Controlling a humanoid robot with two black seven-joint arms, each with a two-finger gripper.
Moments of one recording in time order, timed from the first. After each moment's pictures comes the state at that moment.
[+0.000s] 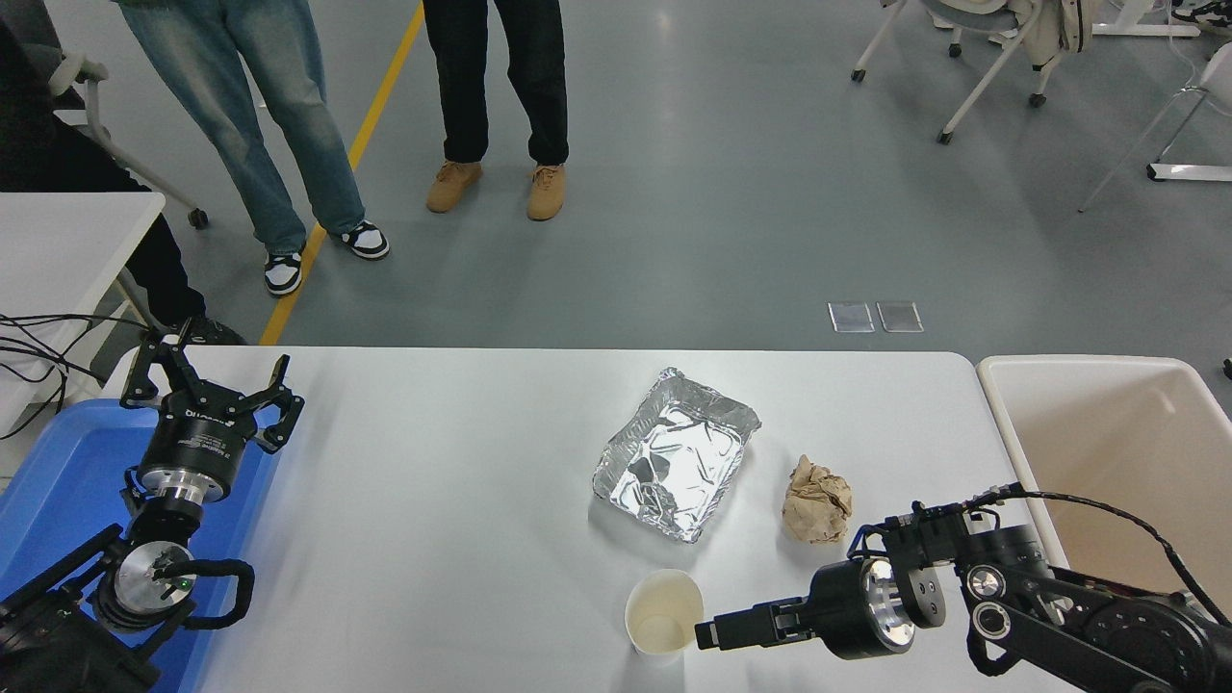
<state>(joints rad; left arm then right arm) -0.36 0.44 -0.97 -0.75 -0.07 -0.48 -0.54 0.55 -0.50 0.44 1.44 -1.48 0.55 -0.02</state>
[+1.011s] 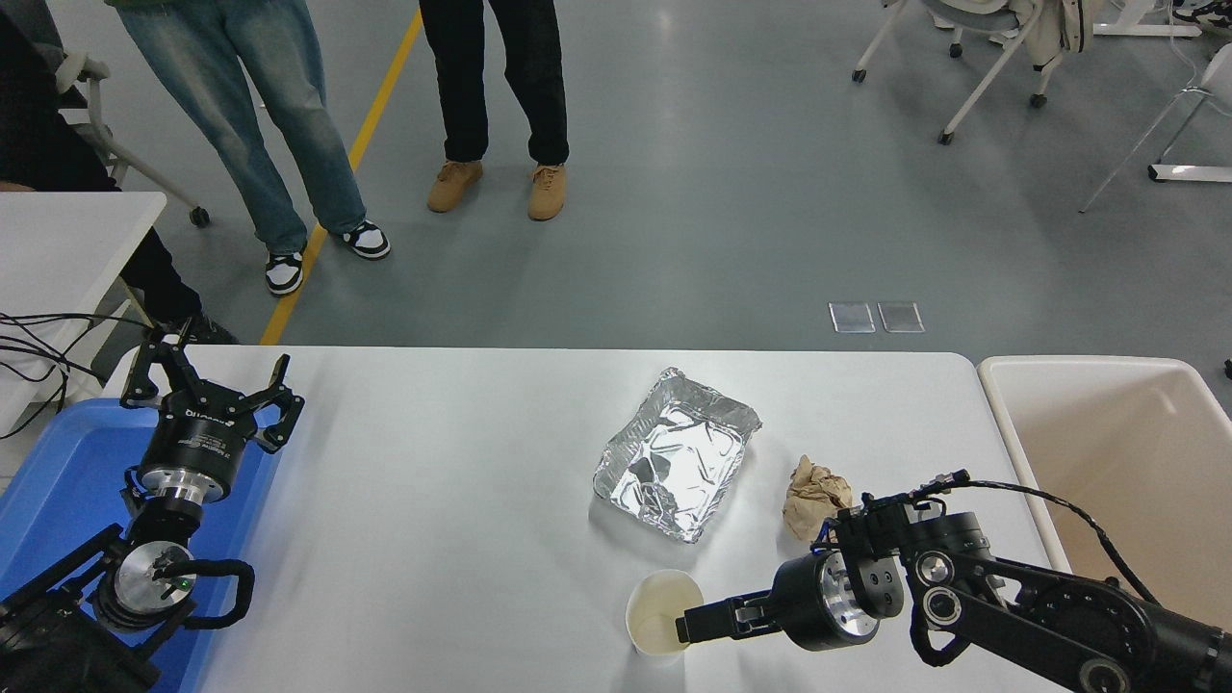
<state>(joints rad) -0.36 0.44 -0.97 -0.75 -0.07 -0.48 -0.54 0.60 -0.40 0.41 1.44 -1.35 0.54 -0.32</state>
